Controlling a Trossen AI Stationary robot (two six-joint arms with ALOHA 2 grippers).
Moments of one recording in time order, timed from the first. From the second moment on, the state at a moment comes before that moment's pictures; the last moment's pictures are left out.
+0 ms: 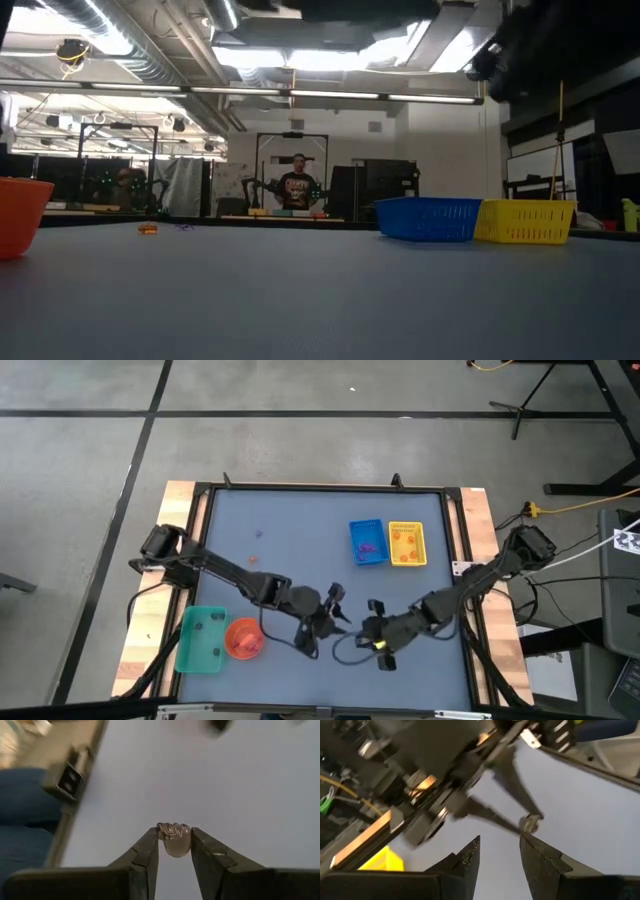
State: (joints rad) left arm -0.28 1.81 1.22 0.15 -0.04 0.51; right arm 0.59 1.53 0.91 -0.16 0.20 0.44
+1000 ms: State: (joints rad) left arm -0.38 1.81 1.22 0.14 -0.10 0.51; right arm 0.42 1.53 0.91 0.16 -0.15 0.58
